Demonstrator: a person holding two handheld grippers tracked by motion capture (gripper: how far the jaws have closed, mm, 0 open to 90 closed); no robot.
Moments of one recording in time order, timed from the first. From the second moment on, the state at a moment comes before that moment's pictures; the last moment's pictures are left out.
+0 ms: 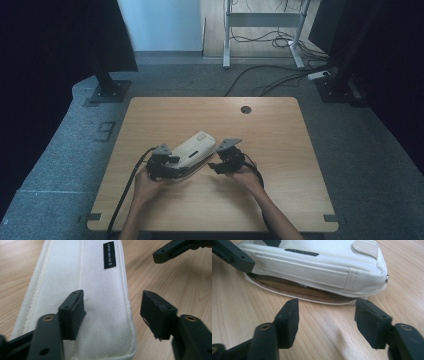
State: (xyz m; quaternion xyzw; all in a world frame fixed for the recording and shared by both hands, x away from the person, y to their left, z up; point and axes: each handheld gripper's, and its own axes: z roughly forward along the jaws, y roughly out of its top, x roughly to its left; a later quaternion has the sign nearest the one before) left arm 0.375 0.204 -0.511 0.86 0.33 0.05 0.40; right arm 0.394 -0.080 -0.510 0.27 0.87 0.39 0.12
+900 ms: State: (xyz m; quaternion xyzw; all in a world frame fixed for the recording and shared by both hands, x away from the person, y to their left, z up) left arm 0.348 0.234 -0.495 0.86 0.33 0.10 0.38; right arm 0.357 -0.145 -0.501 0.29 0.86 0.40 0.17
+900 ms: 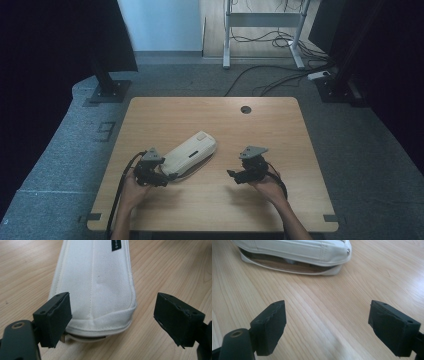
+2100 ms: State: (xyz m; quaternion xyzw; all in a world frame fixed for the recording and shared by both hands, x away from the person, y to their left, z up) left arm 0.341 0.272 -0.548 0.85 0.39 0.14 0.32; right arm 0.330 -0.229 -0.556 0.39 0.83 0.35 0.17
